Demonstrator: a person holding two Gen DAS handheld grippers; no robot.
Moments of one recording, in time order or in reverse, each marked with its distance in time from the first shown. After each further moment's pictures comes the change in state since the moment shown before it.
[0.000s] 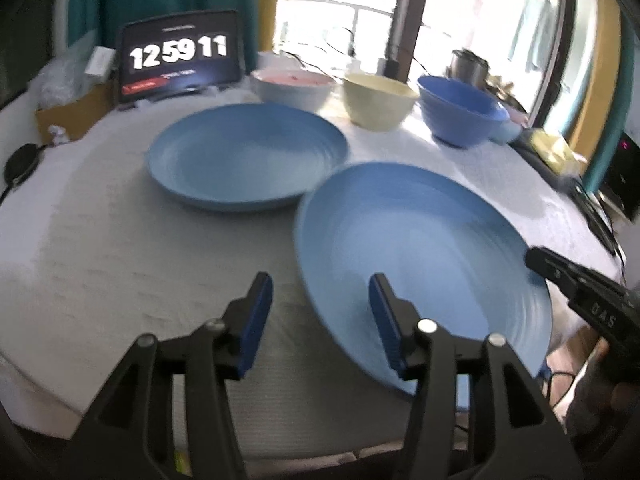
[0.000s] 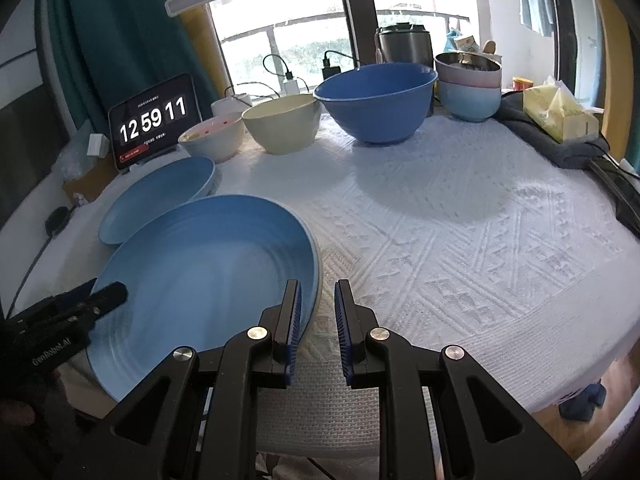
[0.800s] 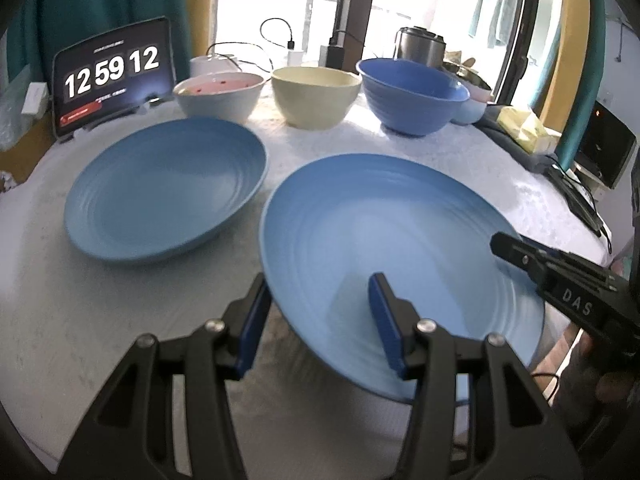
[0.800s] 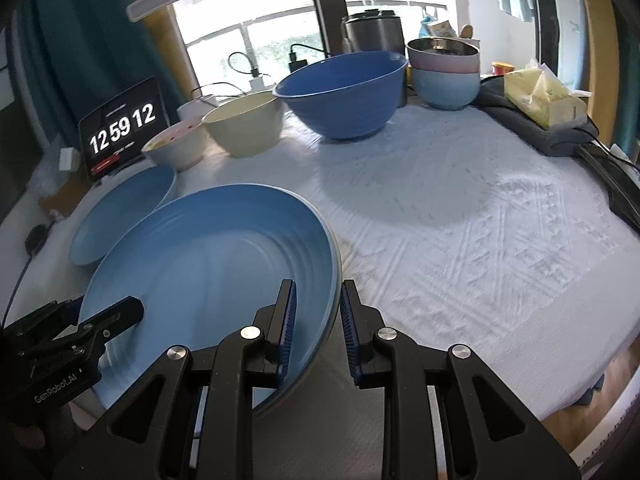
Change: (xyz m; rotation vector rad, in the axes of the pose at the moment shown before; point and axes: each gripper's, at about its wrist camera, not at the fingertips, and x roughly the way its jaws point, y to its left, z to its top) left arm 0.029 -0.045 0.032 0.095 0.017 -0.089; right arm 0.016 -0.025 0.015 0.065 0.017 -0.063
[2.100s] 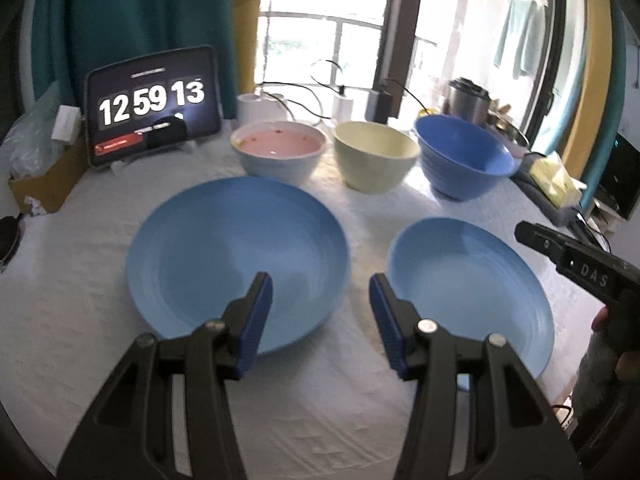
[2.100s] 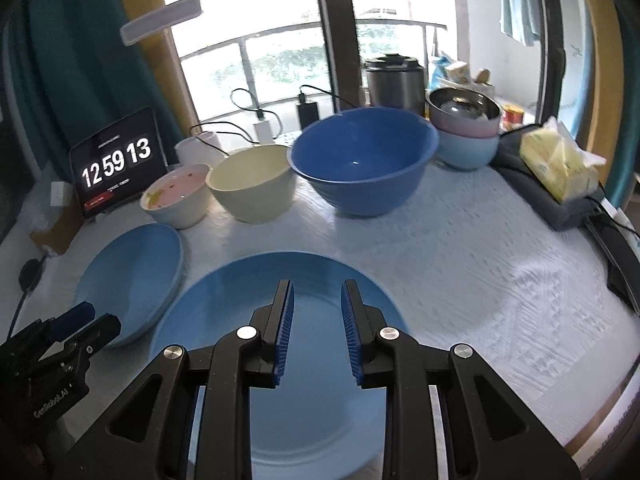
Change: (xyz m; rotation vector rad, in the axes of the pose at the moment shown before) left arm -0.021 0.061 0.049 -0.056 -0.086 0.075; right arm 0.008 0.039 0.073 -0.029 -0.049 -0.034
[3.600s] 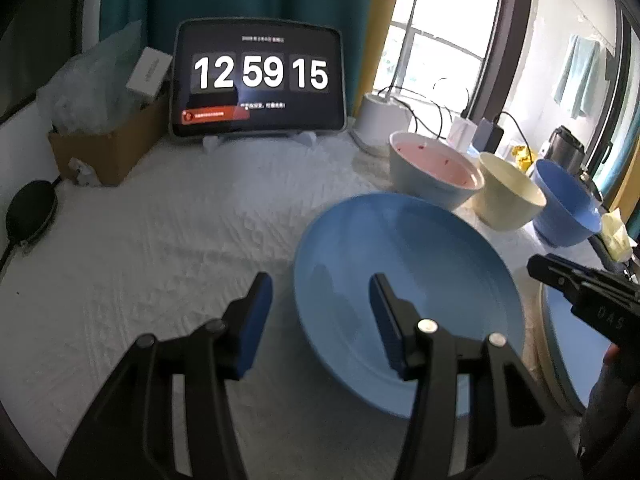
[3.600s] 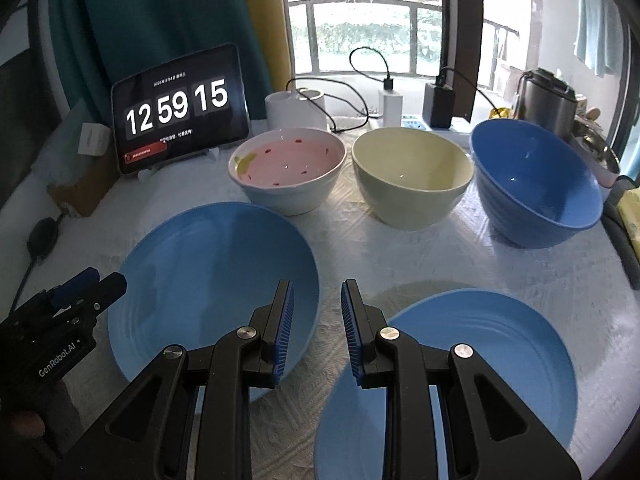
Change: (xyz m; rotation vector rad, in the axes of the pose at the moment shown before) left arm 0.032 0.133 0.011 -0.160 0.003 0.125; right arm 0.071 0.139 0.024 -0.166 0.119 0.096
